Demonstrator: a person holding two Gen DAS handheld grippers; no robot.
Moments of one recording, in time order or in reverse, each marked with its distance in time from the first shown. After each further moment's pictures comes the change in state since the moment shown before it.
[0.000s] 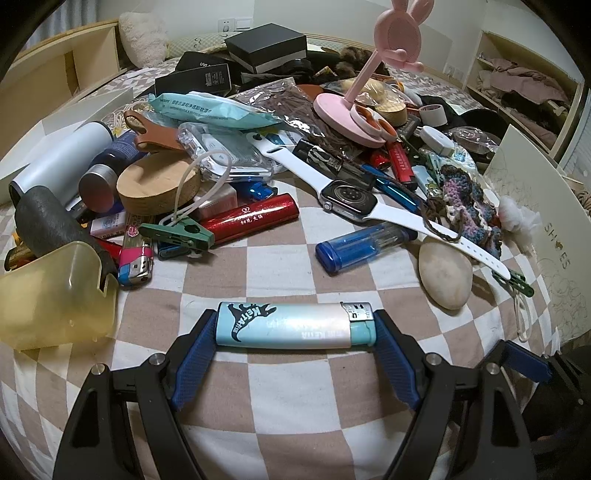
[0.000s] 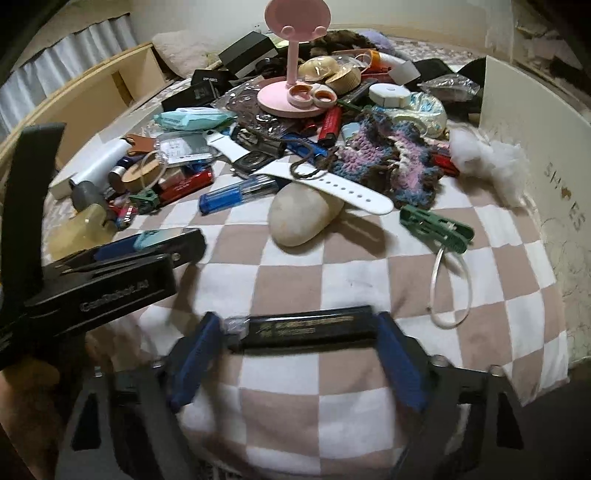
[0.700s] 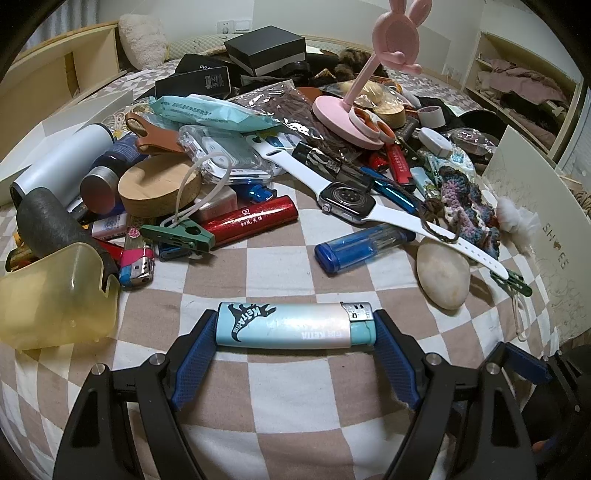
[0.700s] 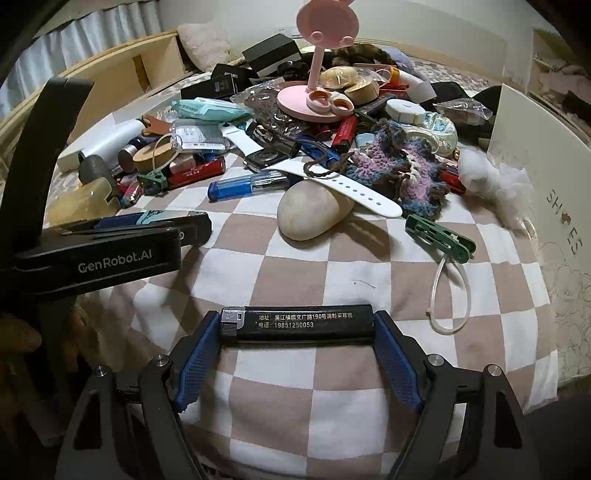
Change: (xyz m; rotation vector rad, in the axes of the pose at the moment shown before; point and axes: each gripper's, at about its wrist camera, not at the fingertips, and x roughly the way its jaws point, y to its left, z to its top) left arm -0.003 0.000 -0.001 -0.004 -0.010 -0.003; right arm -0.002 0.006 -0.009 -0.098 -0.035 -0.009
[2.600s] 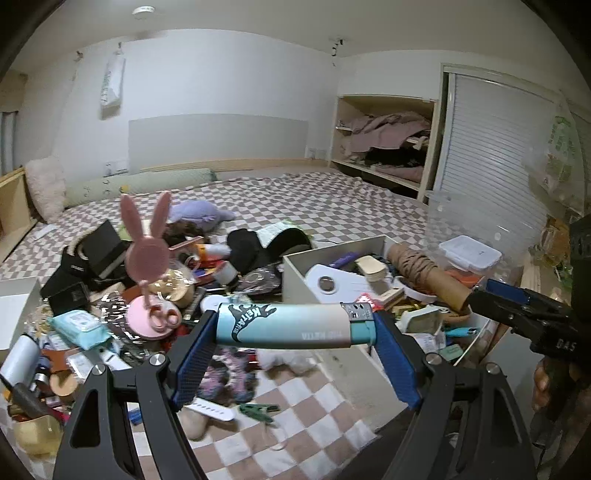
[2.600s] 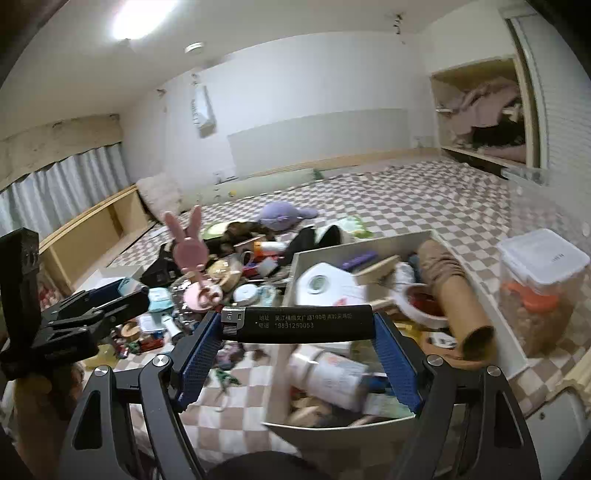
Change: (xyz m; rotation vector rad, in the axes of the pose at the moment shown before) left arm -0.167 -0.201 0.066 0.279 -0.391 -0.332; right arm -0.237 -0.207 0.027 0.189 -0.455 -0.059
